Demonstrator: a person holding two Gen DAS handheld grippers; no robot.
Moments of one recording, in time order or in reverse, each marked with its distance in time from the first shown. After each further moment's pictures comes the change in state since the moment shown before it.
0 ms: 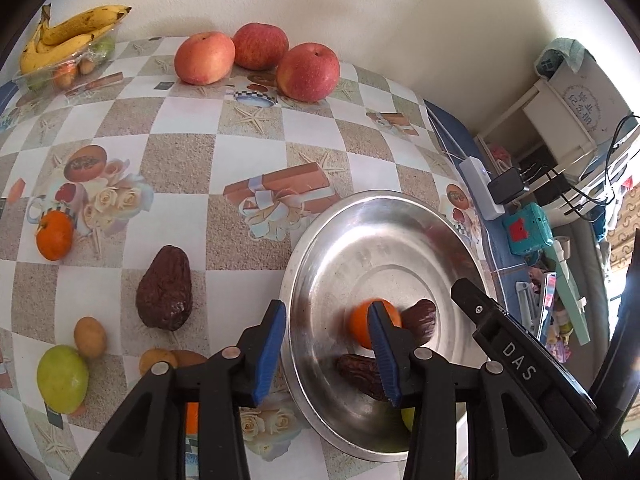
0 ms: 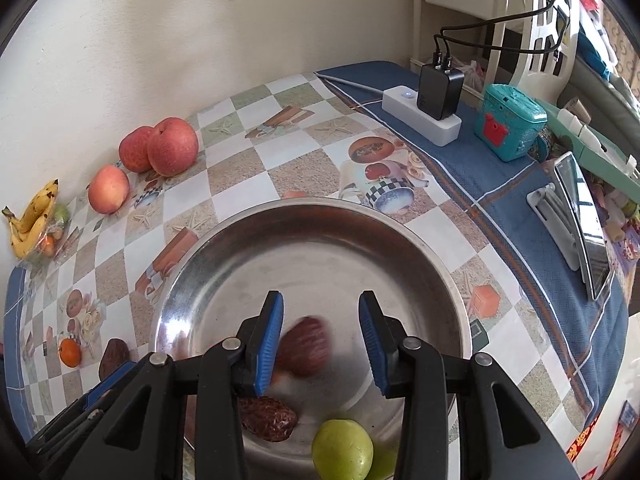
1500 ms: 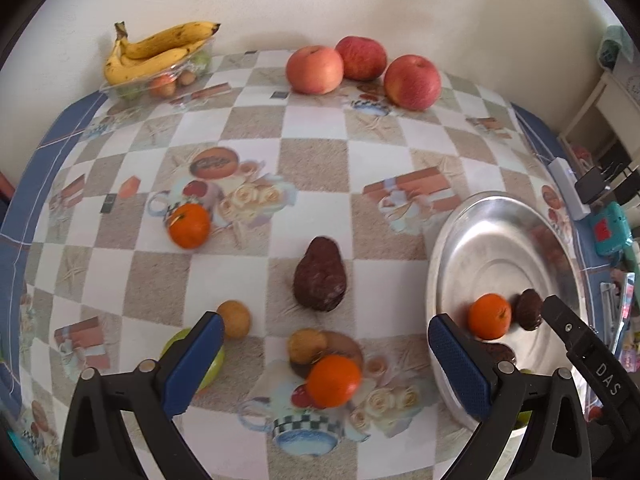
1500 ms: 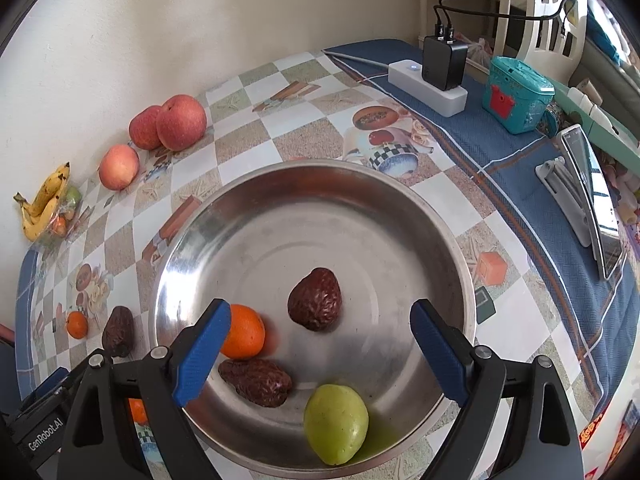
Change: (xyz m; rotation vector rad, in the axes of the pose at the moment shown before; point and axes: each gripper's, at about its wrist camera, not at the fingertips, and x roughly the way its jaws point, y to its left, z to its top) left arm -0.030 0.041 -0.012 -0.011 -0.027 0.355; right arm -0.001 -0.009 -0.020 -0.016 0.069 0.062
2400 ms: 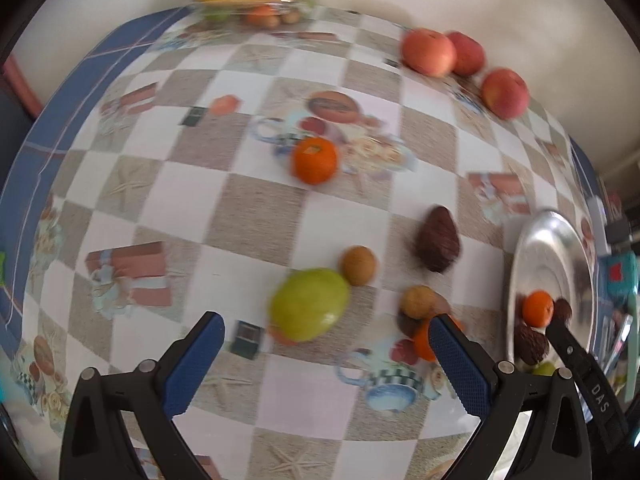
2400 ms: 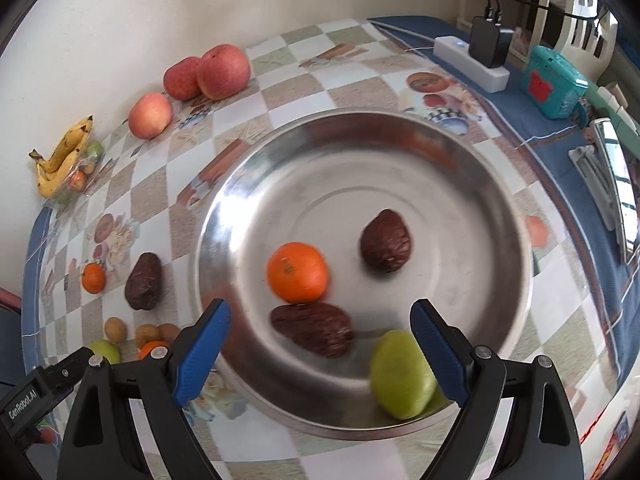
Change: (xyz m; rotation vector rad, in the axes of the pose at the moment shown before) left arm -0.010 0.094 -0.021 -0.244 0.121 0.030; right arm 0.005 0.038 -0.024 -0.061 0.101 0.054
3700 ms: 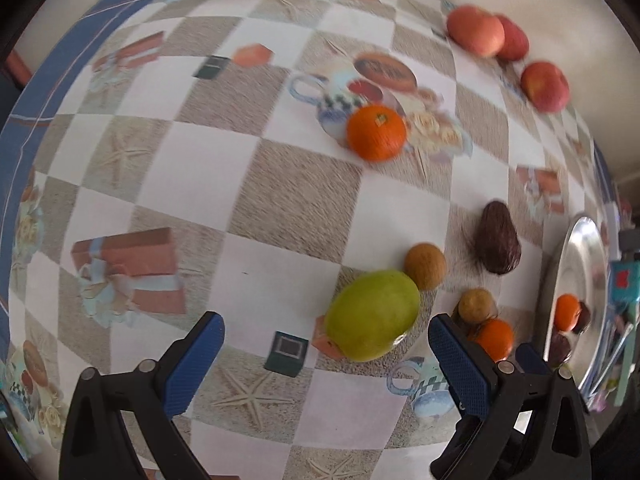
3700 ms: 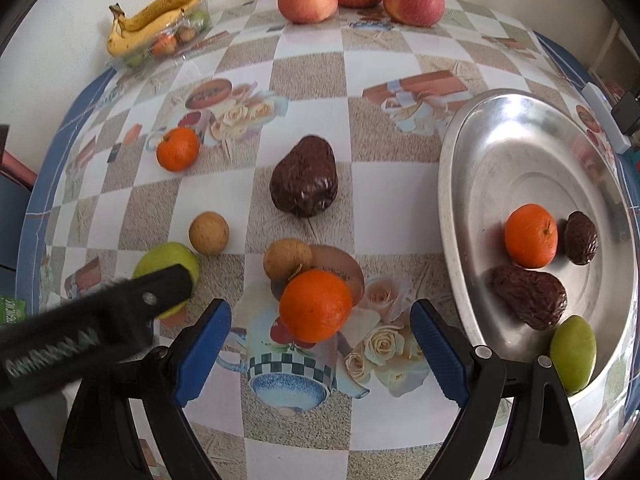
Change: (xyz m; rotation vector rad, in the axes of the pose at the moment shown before) left arm 0.043 0.024 0.012 -0.008 0.142 -0.015; right arm 0.039 0.129 -0.046 -0.349 0.168 0.067
